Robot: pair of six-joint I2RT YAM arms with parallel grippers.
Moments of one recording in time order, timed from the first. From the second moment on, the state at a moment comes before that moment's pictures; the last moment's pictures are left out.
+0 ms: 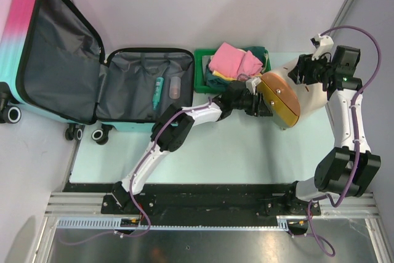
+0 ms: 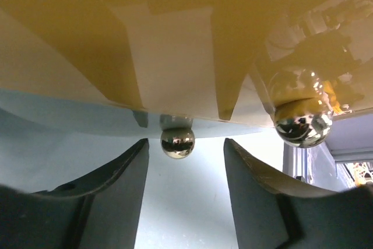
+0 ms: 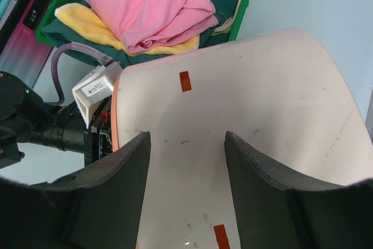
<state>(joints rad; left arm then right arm) -0.82 2.54 1.91 0.32 0.61 -0.68 -0.23 1.45 1.42 -0.51 -0.57 -0.18</state>
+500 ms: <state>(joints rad) -0.82 2.57 1.95 0.33 0.59 -0.71 -0.23 1.45 1.42 -0.51 -0.57 -0.15</state>
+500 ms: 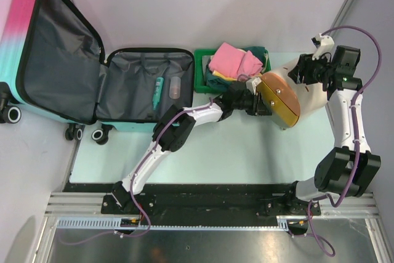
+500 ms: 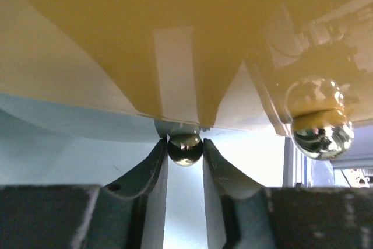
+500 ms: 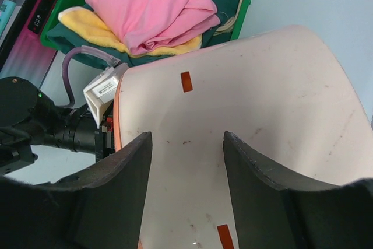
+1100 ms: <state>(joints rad) -0.80 2.40 1.69 0.38 0.58 -0.69 -0.26 1.48 1.42 -0.46 -0.55 -0.16</state>
